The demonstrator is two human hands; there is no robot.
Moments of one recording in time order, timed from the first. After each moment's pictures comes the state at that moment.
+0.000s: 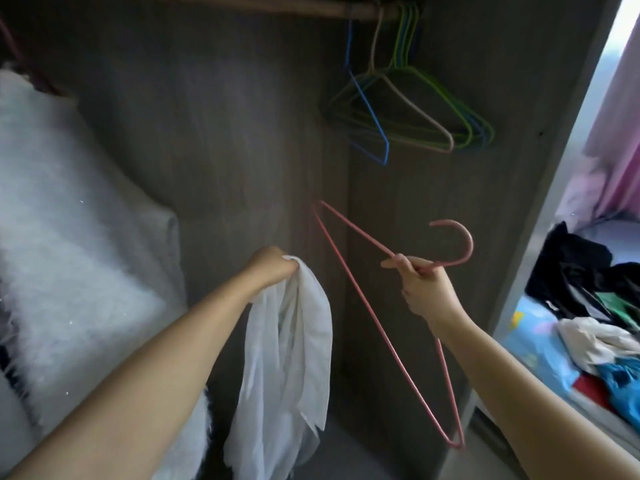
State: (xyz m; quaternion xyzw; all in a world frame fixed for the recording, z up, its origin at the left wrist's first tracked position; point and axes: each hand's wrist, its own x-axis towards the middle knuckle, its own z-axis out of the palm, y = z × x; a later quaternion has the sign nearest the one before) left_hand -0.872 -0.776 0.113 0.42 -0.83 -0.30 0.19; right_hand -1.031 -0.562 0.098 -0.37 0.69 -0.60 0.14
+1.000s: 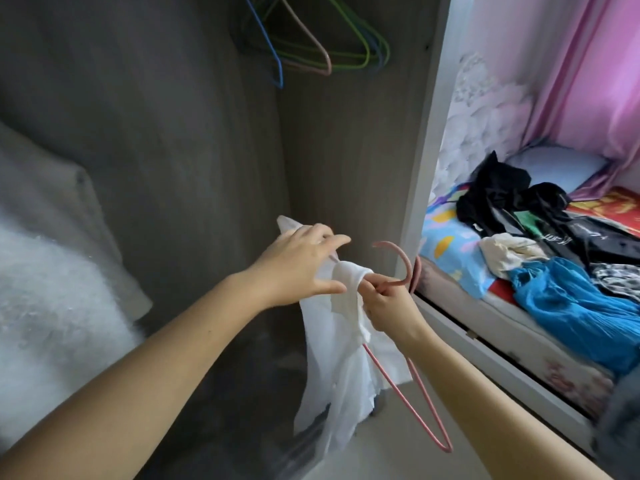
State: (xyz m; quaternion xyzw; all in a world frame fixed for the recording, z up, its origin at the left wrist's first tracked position) left_hand -0.897 -0.549 0.103 0.11 -0.99 -0.01 0.01; right_hand -0.994 -0.411 0.030 -0.32 0.70 -0.59 0.27
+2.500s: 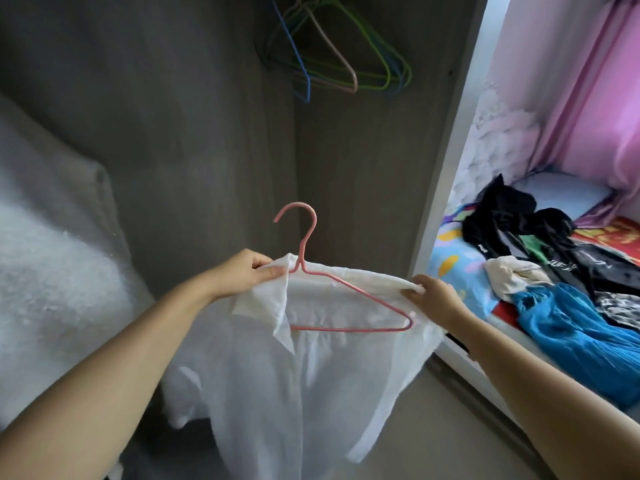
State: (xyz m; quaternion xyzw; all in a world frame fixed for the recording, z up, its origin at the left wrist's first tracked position) left_hand -0.849 -0.645 0.070 0.24 -0.87 -0.42 0.08; right_hand -1.111 -0.419 -0.013 -0.34 0.90 -0.25 0.08
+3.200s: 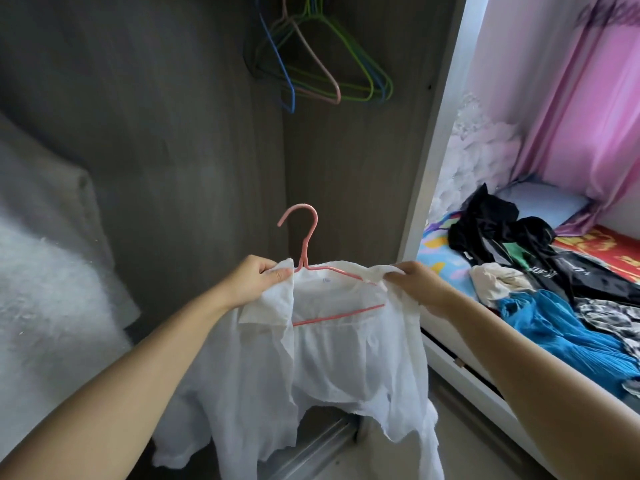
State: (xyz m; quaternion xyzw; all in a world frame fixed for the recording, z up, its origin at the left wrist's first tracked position) left_hand -0.881 -0.625 0.056 0.24 -0.85 -0.45 0.15; right_hand -1.095 -0.418 0.049 -0.37 0.82 -0.39 0.19
